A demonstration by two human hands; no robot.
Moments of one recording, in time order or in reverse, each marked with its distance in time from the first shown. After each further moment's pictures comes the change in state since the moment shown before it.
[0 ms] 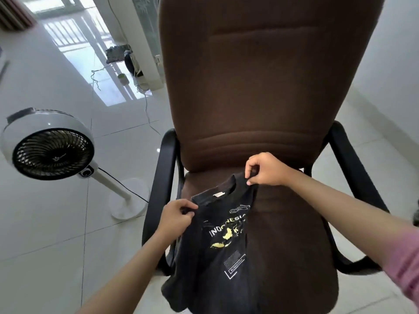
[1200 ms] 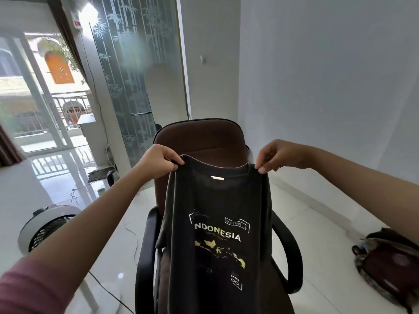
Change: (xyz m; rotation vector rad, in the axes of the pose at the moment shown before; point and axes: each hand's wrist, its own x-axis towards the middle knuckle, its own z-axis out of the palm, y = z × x) left_hand -0.215 0.276 -0.183 0.187 0.088 0.780; right_hand -0.349 -0.218 -0.198 0.171 0.196 -0.036
